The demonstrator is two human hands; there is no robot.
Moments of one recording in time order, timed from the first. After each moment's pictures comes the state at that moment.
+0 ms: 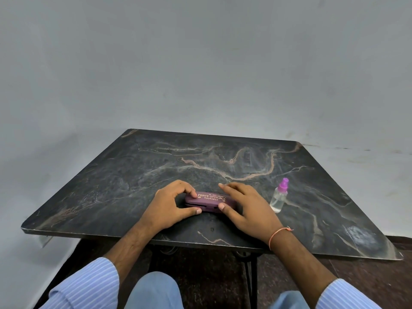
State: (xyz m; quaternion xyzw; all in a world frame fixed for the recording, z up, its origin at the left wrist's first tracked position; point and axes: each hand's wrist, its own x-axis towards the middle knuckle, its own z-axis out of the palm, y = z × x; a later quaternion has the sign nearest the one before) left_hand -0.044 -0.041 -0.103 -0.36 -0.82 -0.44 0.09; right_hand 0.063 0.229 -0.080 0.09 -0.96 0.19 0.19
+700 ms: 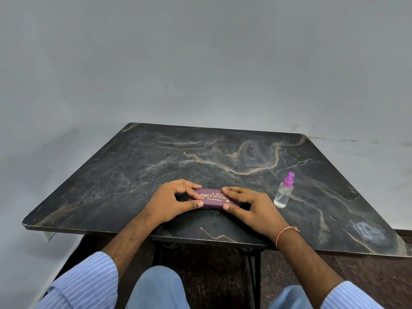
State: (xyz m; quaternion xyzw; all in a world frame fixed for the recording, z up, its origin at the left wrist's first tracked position) left_hand -0.052 -0.042 -0.105 -0.33 -0.82 -0.47 0.00; right_hand 0.061 0.237 -0.096 0.08 -0.92 0.36 0.14
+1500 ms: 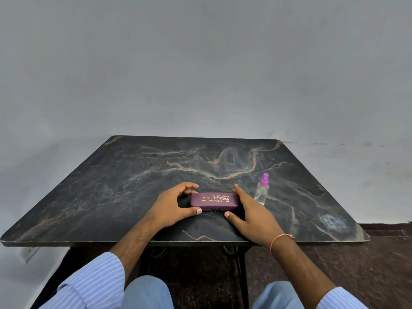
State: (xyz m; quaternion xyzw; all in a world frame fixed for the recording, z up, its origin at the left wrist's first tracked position) left_hand -0.036 -0.002 -0.098 -0.31 -0.85 -0.42 -0.04; right_hand 0.103 0.263 -0.094 -0.05 -0.96 0.24 0.12
